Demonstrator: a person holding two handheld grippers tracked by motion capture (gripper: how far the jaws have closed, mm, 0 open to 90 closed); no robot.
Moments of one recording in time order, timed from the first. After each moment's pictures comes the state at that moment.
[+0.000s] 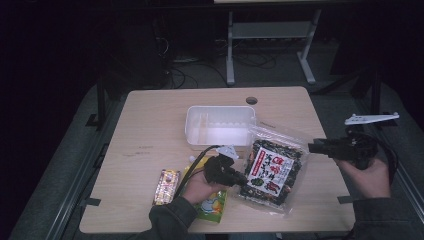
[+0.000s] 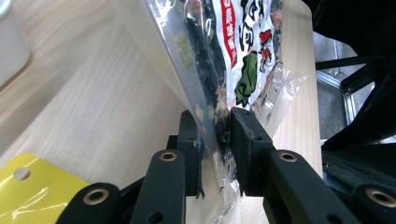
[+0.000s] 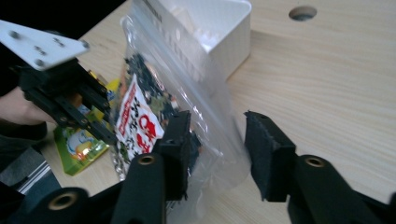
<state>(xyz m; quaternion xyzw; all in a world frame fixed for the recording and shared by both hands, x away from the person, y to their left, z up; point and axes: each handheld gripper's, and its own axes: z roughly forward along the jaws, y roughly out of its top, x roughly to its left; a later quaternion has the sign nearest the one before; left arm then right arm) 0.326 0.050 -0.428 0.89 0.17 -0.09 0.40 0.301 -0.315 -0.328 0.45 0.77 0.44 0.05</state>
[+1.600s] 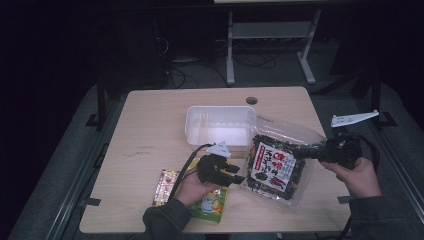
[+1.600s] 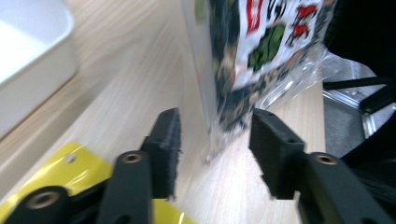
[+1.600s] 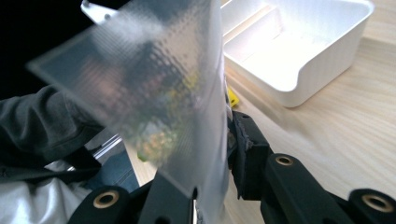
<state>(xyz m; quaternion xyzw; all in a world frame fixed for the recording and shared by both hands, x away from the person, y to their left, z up) 0.320 0.071 -0.414 0.88 0.20 -0.05 0.43 0.302 -0.285 -0.323 0.35 0.80 0.49 -0.05</state>
